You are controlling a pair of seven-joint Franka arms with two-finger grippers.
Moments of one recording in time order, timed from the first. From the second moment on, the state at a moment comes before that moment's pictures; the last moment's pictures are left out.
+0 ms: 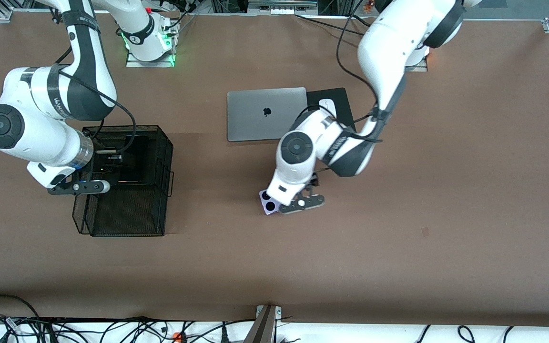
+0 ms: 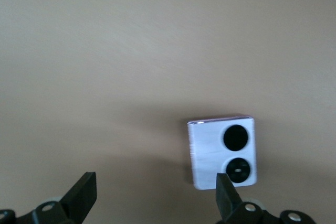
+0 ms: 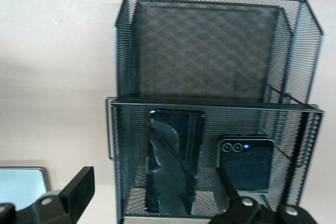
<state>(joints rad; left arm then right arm) -0.51 0.93 -0.15 -1.02 0.11 1.90 -0.89 0.62 0.35 -0.53 -1.66 0.21 1.83 -0.02</state>
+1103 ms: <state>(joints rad) -0.01 0.60 -0.13 -1.15 0.12 1.55 -0.25 0.78 0.86 -0.23 -1.23 0.30 2.27 0.26</state>
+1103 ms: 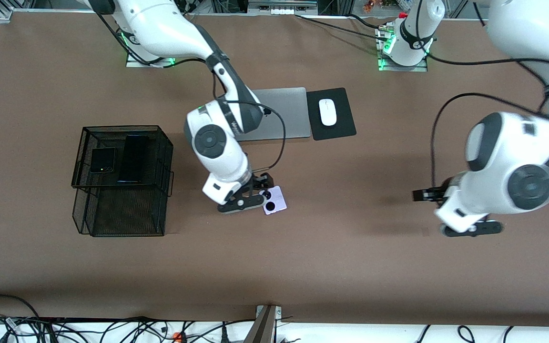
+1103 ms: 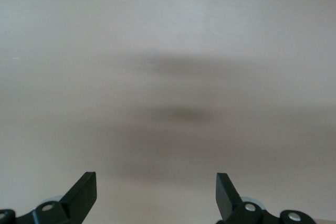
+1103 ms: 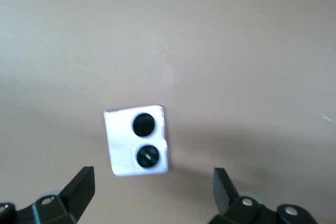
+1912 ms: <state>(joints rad) 0.09 0.43 -0.13 -1.18 0.12 1.37 -0.09 0.85 0.99 -0.23 -1.22 0.16 2.44 0.26</state>
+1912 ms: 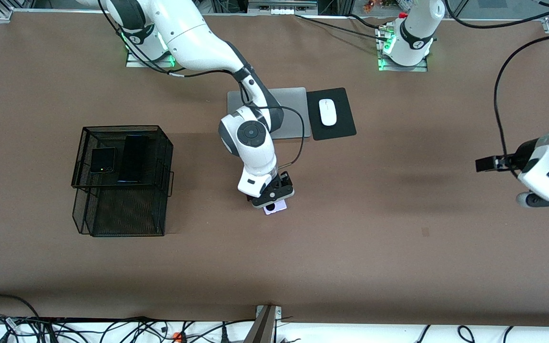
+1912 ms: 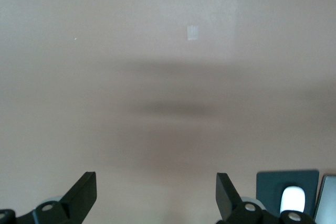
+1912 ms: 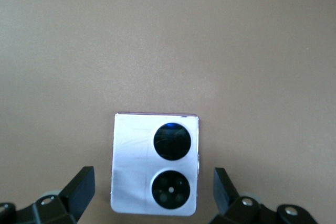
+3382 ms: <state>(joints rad) 0.04 0.09 -0.07 -1.52 0.02 1.45 0.02 0.87 1.04 -0.23 -1.22 0.12 2.55 0.26</state>
